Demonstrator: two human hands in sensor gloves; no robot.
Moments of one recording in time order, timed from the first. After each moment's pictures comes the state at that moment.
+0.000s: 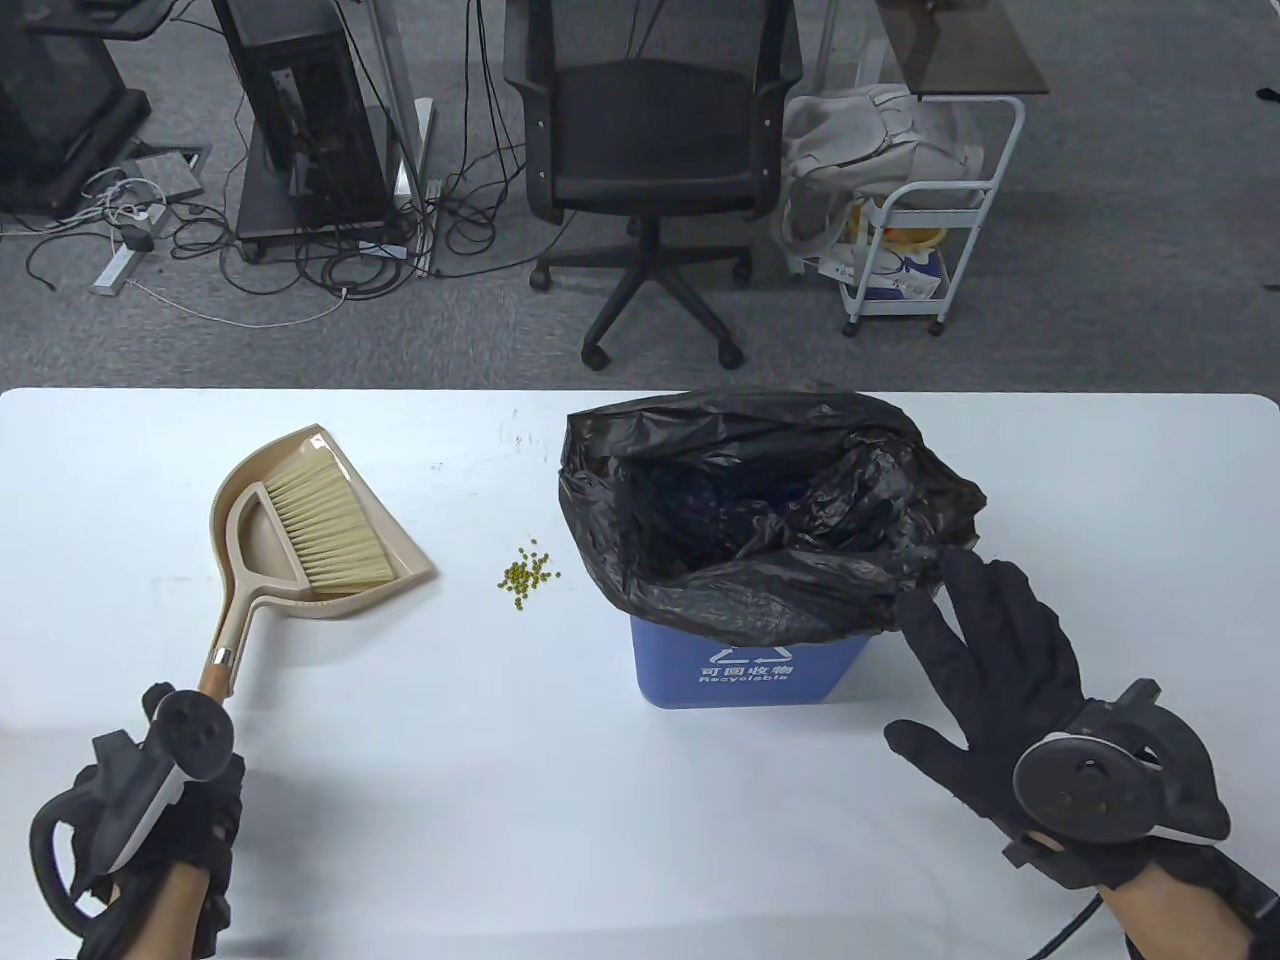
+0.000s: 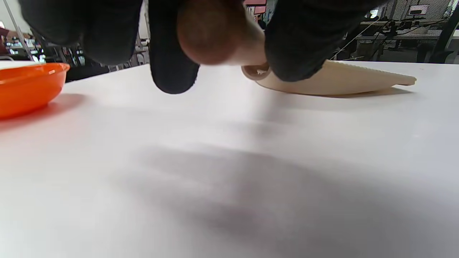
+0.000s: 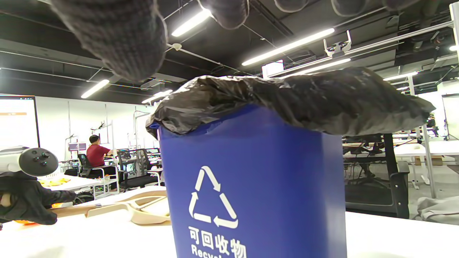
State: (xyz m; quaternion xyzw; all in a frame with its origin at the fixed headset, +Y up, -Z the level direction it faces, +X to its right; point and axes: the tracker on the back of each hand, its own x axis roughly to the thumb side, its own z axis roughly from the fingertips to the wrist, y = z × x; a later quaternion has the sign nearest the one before) left_hand -0.387 -0.704 -0.225 -0.12 0.23 0.01 0.96; right_hand 0.233 -0.560 -0.209 0.31 -0.12 0.94 0.12
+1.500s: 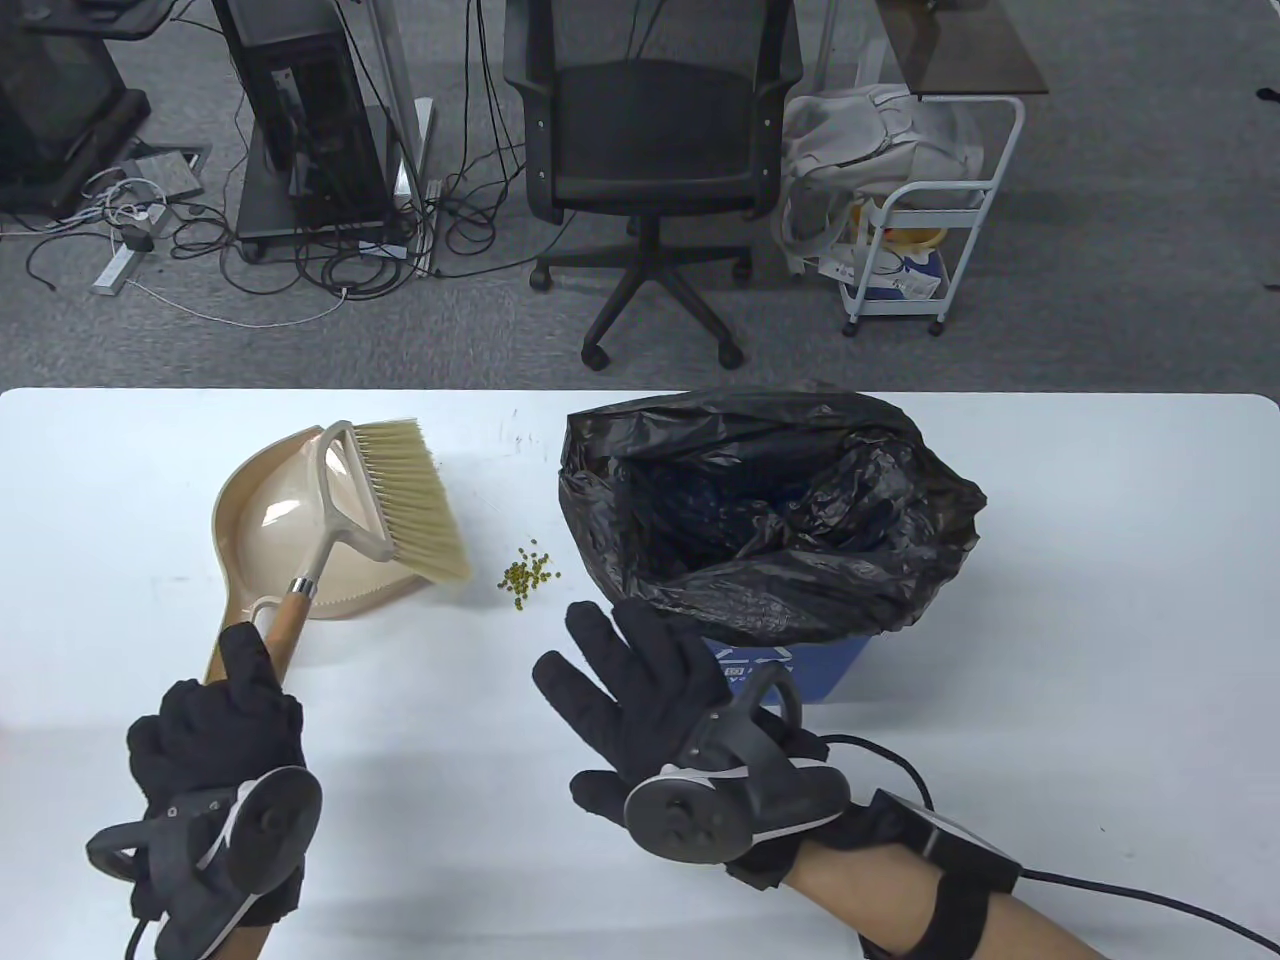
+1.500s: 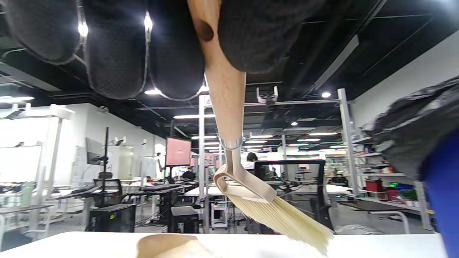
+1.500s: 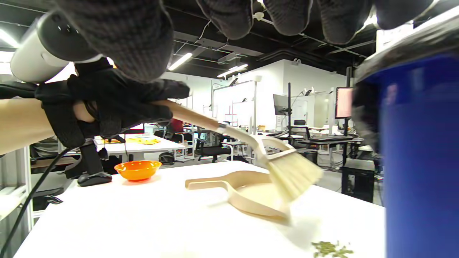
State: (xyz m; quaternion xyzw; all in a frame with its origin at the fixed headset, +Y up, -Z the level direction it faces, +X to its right) left_hand -0.274 -0.607 -0.173 0.24 0.05 -0.01 0.97; right_hand 0.008 -0.564 -0.204 0.47 -0.08 0.87 0.07
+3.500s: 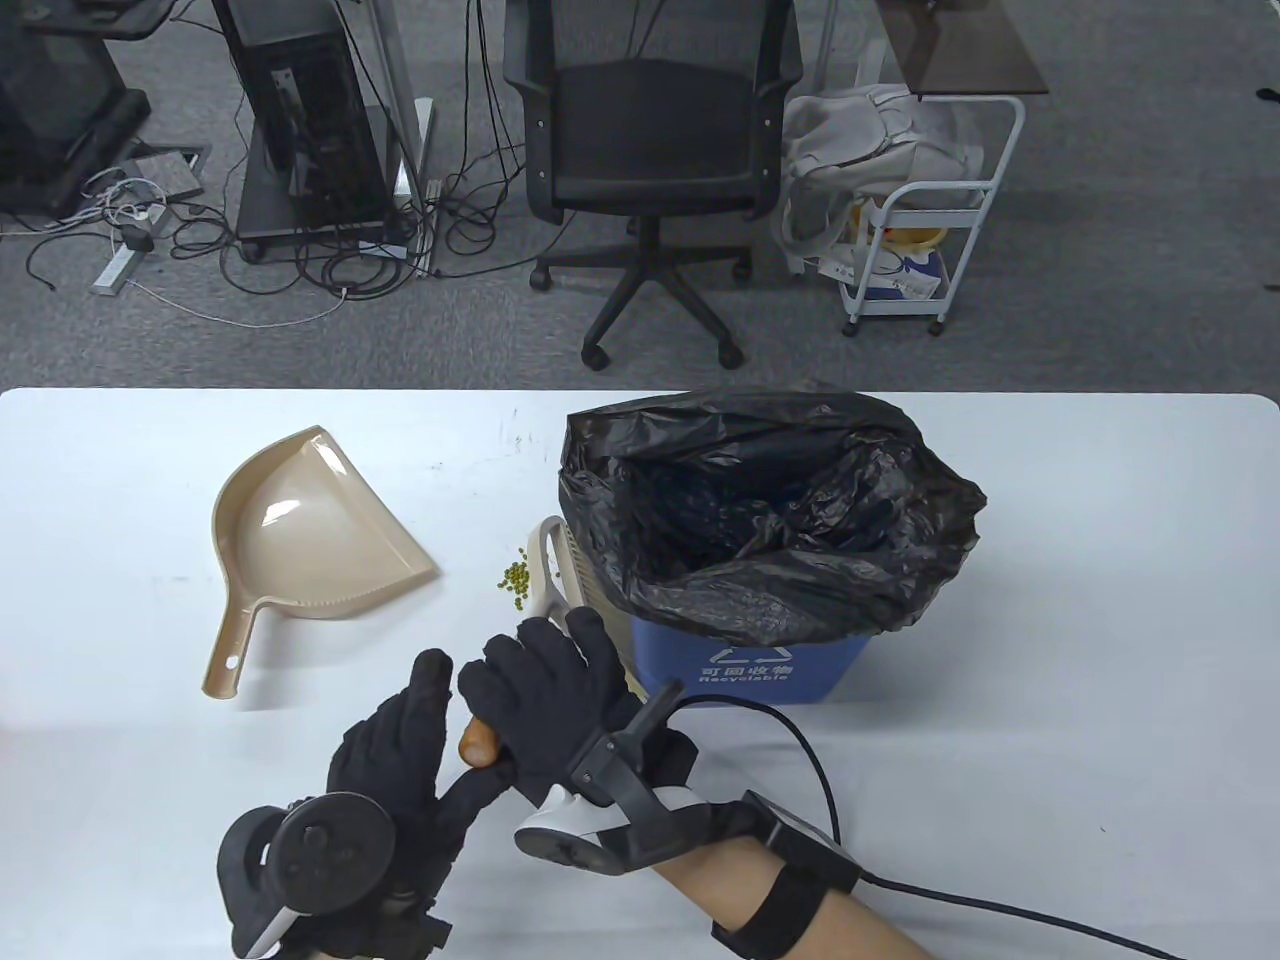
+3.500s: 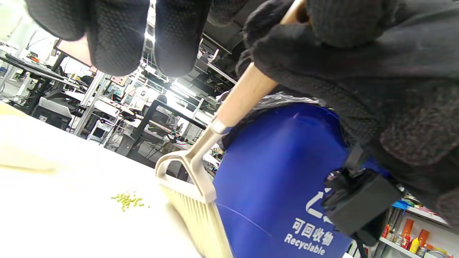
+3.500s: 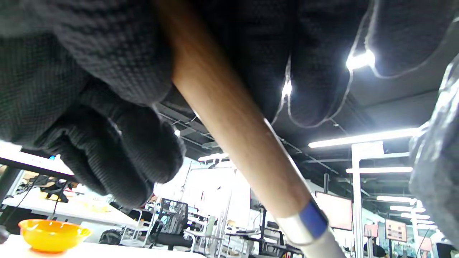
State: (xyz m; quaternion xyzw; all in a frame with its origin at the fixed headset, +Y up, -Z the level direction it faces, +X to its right) left_hand -0.225 -0.633 -0.179 0.11 -0.12 0.27 0.95; right_hand -0.045 -0.612 -0.215 0.41 -0.34 0.84 0.07
